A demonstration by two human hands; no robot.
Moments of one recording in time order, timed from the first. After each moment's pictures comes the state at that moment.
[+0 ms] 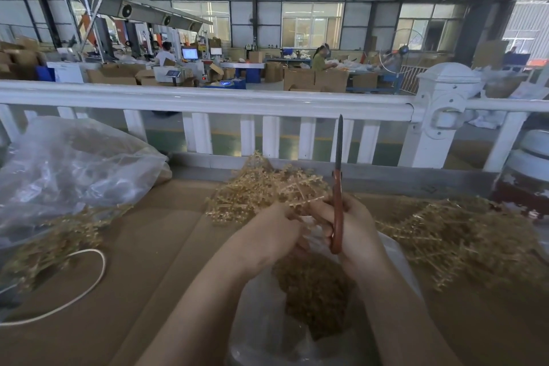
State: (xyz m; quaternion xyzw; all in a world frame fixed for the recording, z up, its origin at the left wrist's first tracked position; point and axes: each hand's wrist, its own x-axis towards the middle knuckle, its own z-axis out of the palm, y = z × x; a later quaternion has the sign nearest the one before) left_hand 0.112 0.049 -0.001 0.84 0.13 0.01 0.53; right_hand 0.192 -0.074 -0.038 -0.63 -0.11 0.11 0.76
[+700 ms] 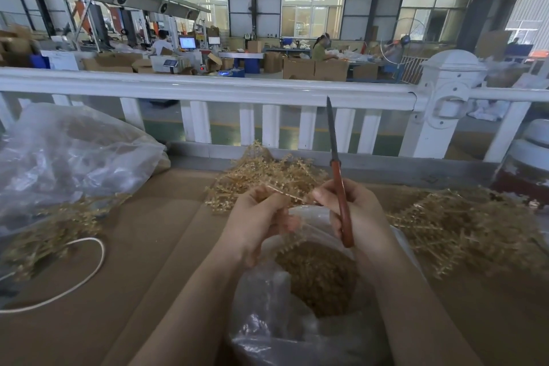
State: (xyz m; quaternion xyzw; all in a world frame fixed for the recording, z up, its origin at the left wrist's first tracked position) left_hand 0.121 0.070 -0.034 0.59 0.13 0.14 0.79; right_hand 0.193 -0.086 -0.036 -0.67 -0.17 0.08 0.72
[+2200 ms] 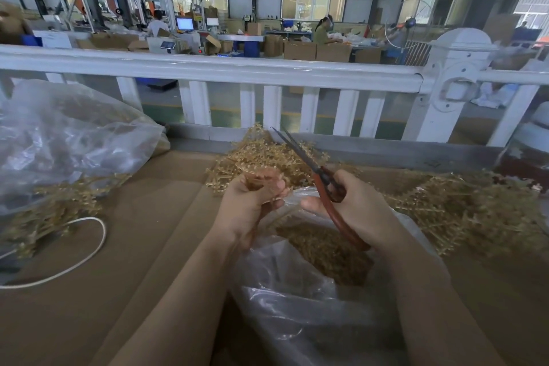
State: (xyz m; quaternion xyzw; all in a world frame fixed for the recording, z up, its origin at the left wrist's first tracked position) left_hand 0.124 0.086 -0.058 0.50 0.08 0.17 0.85; right_hand 0.199 -0.092 -0.045 -0.87 -0.28 0.01 0.40
